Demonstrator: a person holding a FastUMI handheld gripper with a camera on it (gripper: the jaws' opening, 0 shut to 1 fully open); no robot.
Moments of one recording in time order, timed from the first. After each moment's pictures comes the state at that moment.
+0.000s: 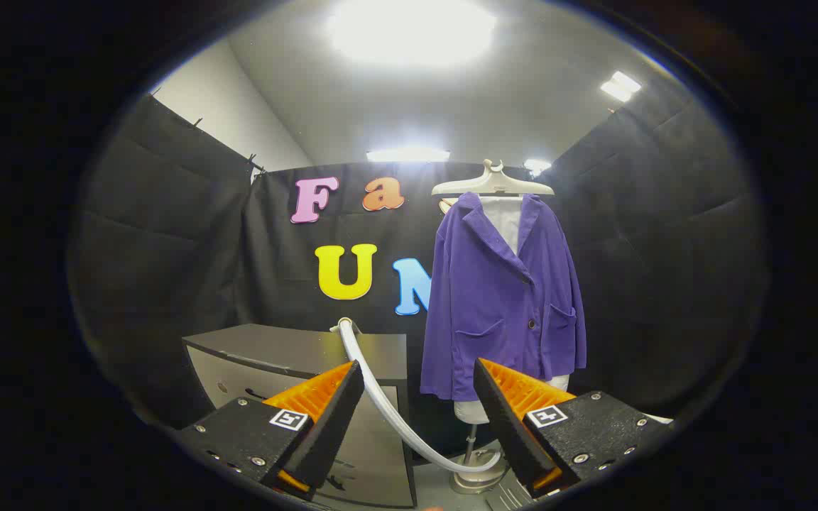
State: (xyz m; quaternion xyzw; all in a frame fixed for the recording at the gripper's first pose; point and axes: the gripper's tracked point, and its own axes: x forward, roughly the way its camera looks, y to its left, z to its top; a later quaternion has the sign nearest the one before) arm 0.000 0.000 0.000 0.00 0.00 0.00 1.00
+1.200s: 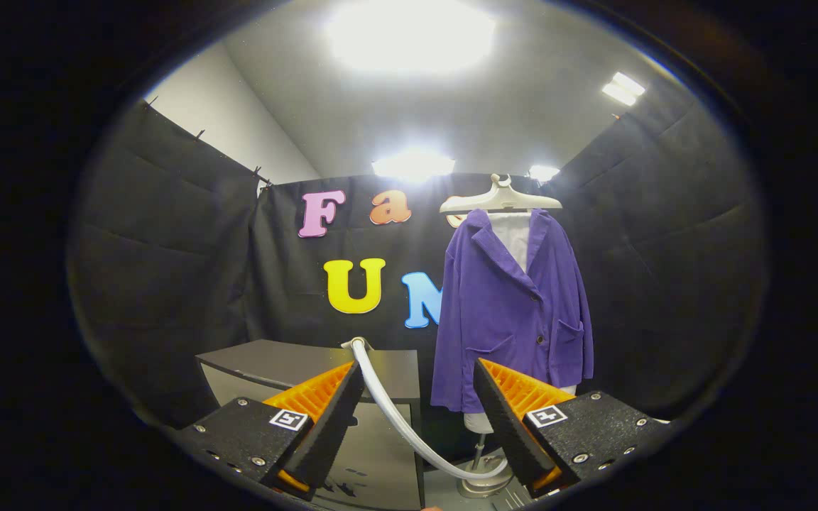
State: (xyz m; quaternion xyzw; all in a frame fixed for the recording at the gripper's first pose) arm 0.003 0.020 0.048 0.01 -0.02 0.02 1.00
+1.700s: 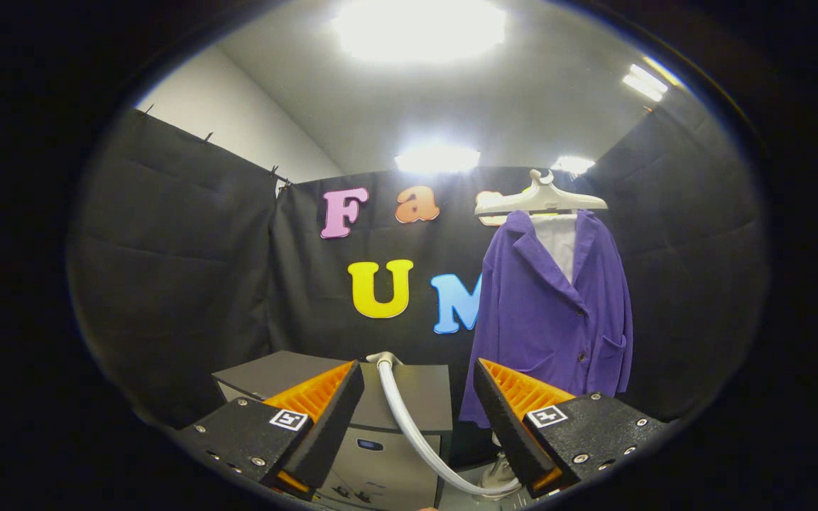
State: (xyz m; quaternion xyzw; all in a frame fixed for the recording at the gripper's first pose) arm 0.077 0.055 0.084 0.01 0.01 0.08 1.00
